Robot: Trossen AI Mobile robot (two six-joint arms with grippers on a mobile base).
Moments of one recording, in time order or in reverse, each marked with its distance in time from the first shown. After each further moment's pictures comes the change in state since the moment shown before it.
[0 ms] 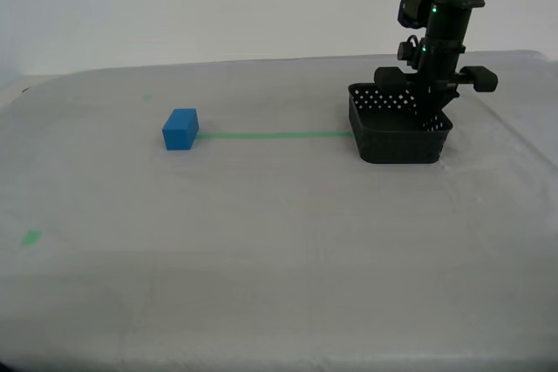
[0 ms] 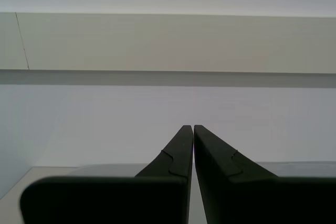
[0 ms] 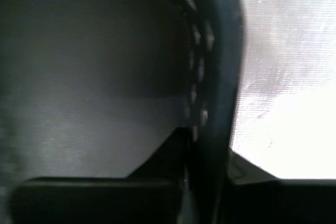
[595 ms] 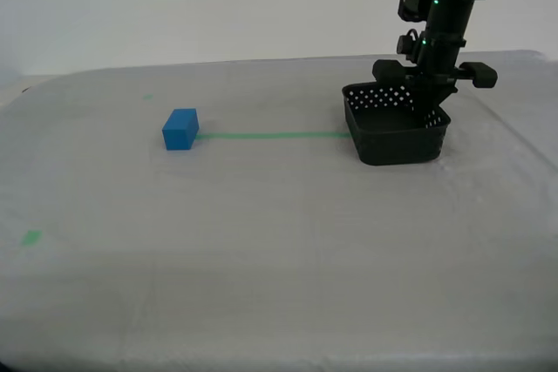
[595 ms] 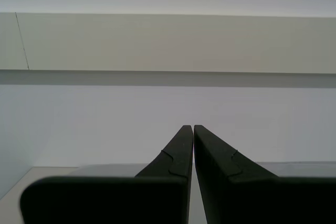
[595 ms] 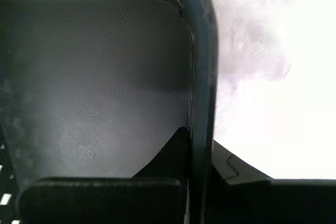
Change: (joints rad) arm 0 0.006 -0.025 0.000 -0.025 -0.040 0.007; arm 1 0.000 0.000 0.000 0.000 0.000 0.000
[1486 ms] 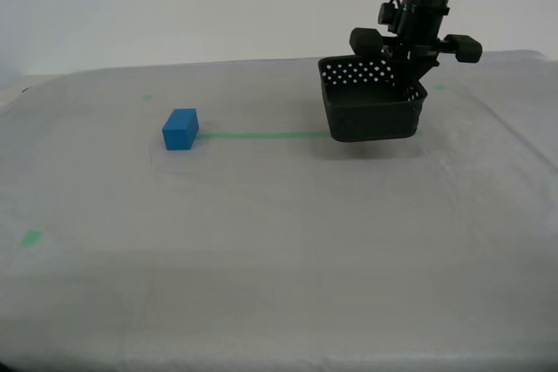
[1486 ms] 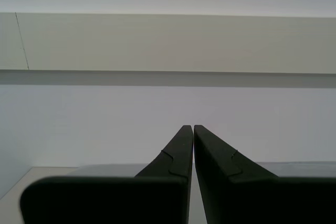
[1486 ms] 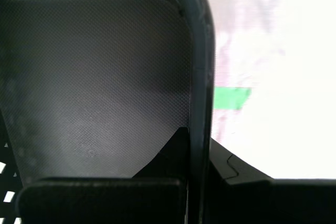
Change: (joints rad) arm 0 0.107 -0.117 0.000 -0.060 -0.023 0.121; arm 1 0.000 0.000 0.000 0.000 0.000 0.000
